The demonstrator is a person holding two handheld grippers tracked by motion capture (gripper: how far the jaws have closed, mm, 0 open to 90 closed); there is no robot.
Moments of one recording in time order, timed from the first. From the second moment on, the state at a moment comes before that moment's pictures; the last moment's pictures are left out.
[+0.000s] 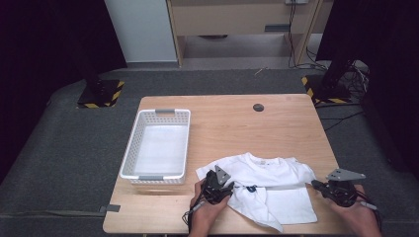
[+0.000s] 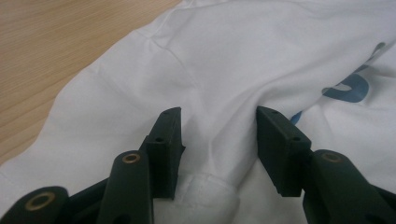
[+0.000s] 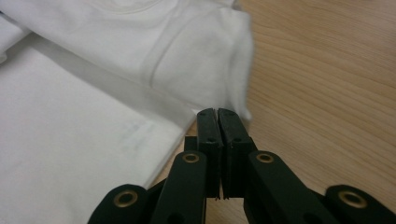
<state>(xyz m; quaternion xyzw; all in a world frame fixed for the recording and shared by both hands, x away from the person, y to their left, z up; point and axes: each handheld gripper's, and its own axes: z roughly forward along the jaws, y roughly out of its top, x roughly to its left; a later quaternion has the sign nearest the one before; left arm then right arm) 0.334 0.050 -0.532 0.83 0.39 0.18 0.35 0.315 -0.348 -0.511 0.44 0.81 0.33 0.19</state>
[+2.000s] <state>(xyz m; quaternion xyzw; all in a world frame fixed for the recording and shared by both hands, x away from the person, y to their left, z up) 0.324 0.049 -0.504 0.84 0.37 0.15 0.36 0.329 -0.363 -0.485 0.48 0.76 0.40 0.18</state>
